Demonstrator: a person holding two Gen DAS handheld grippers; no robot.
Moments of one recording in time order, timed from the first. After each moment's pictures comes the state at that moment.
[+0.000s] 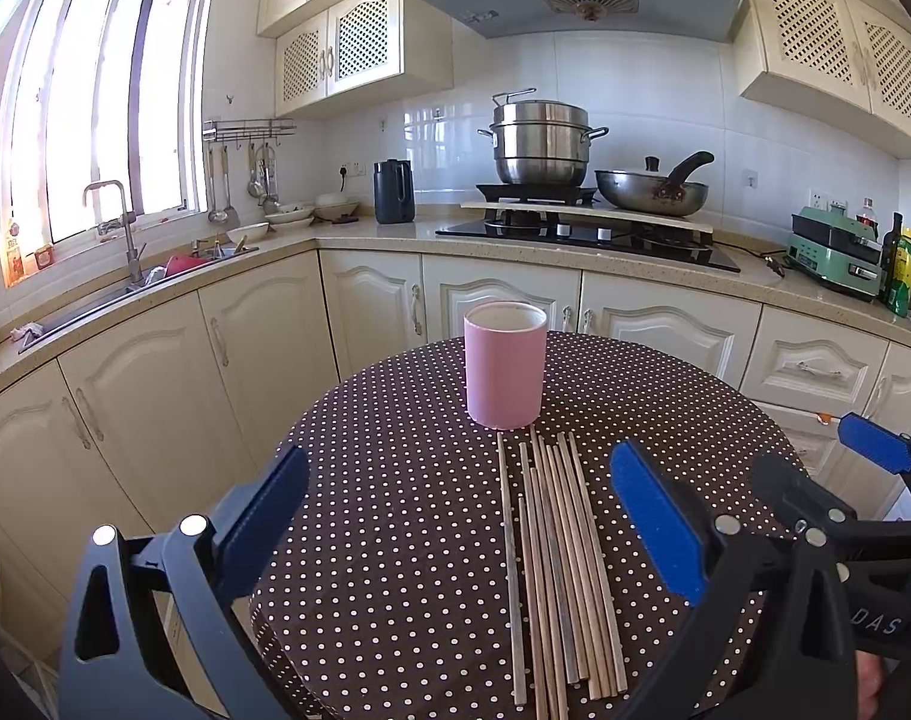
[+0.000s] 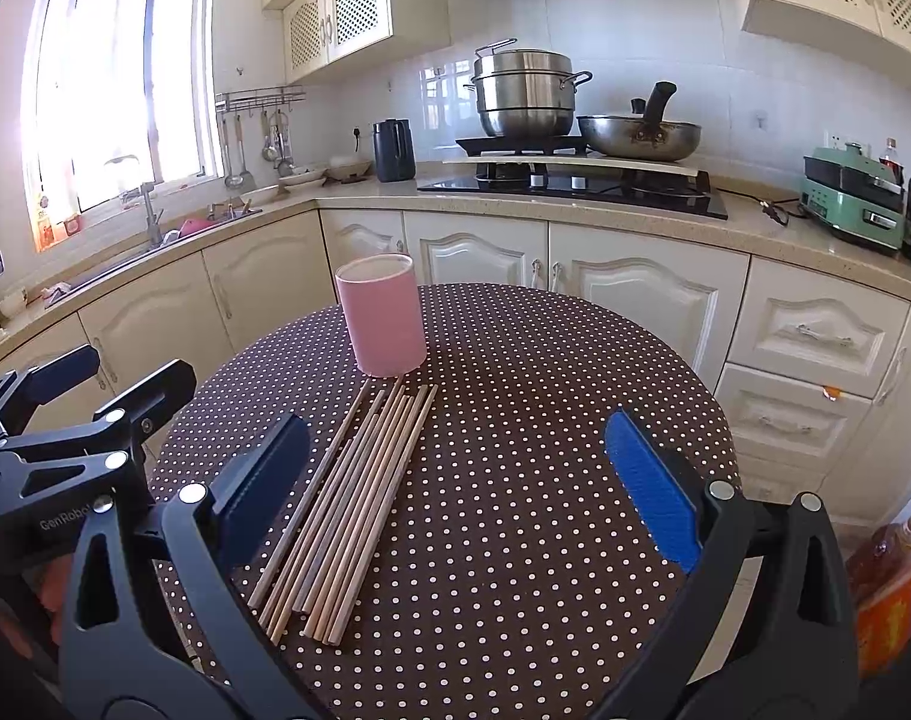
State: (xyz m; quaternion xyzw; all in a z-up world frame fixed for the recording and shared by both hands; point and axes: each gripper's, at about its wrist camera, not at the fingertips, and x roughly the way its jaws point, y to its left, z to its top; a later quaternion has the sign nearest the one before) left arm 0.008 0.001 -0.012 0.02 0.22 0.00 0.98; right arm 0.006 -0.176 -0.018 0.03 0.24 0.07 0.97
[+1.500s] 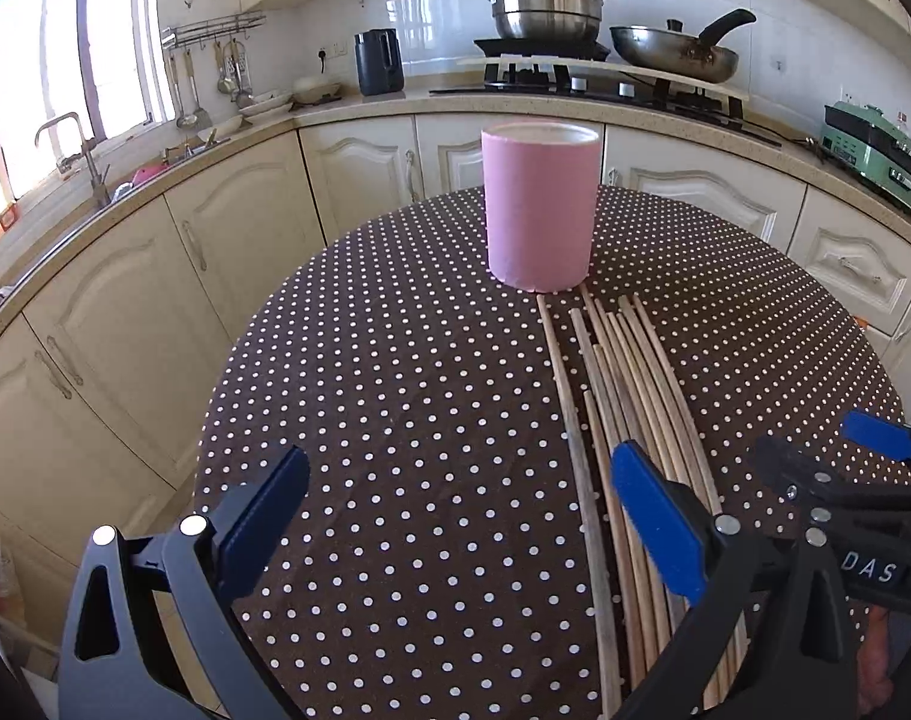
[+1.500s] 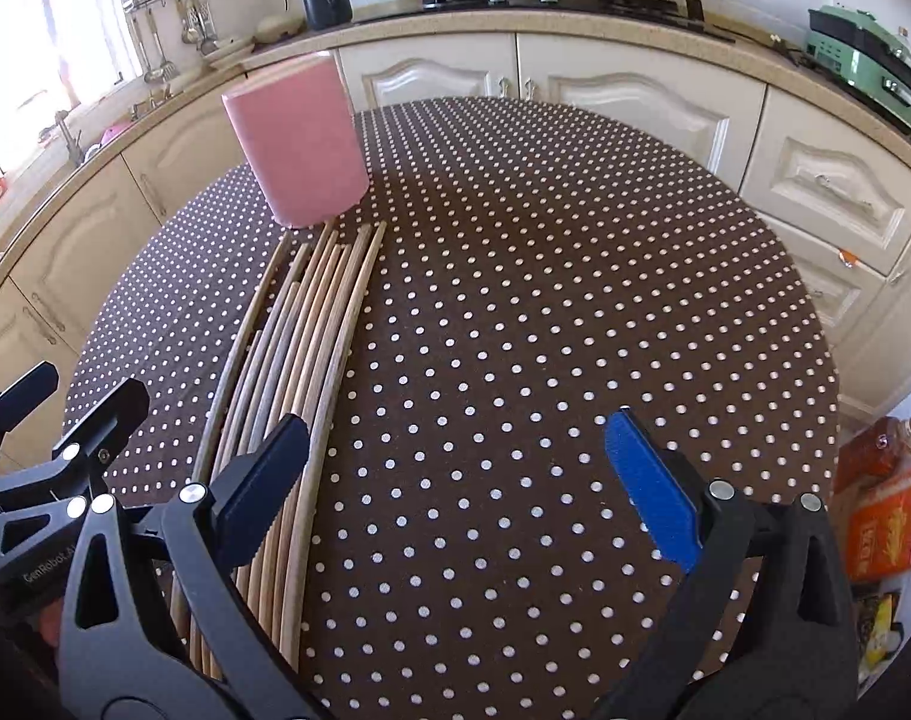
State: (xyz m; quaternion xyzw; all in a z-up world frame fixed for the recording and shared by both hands) left arm 0.094 0.017 -0.096 0.04 0.37 0.00 0.93; right arm 0.094 -0.160 -0.106 0.06 0.43 0.02 0.90
